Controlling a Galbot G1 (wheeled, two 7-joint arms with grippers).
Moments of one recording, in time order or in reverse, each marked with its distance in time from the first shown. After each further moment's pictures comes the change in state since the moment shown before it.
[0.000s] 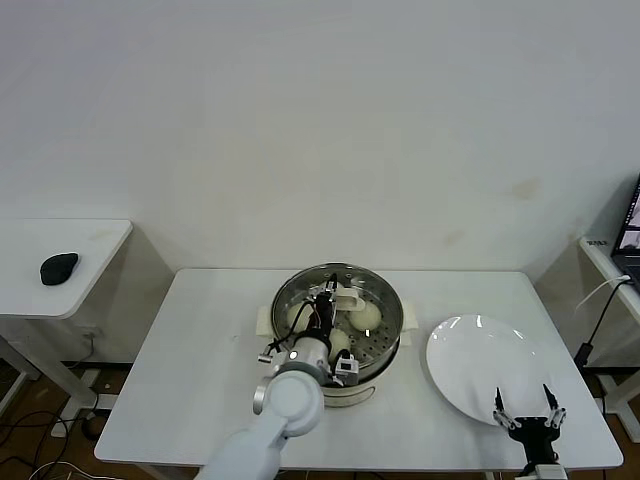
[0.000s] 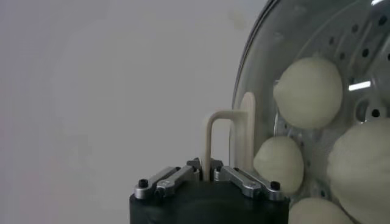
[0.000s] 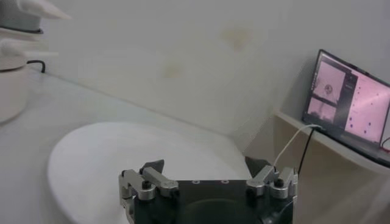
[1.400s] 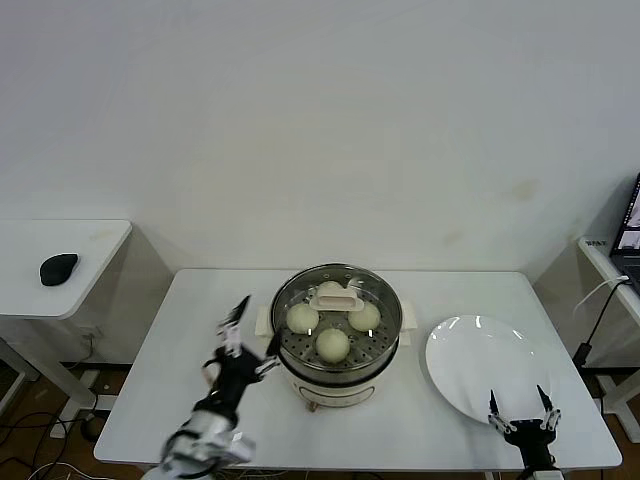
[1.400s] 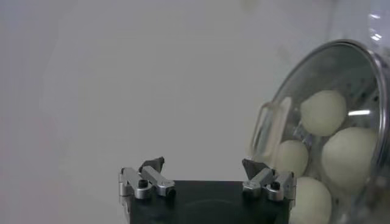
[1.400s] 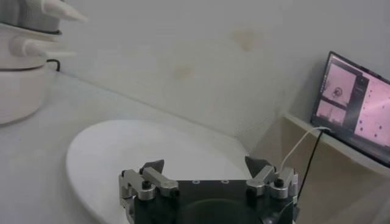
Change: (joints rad) left arm 0.622 0.162 -0.451 -0.439 -0.718 -0.299 -0.311; right arm -0.053 -0.030 -0.041 0.041 0.025 0.015 0.005
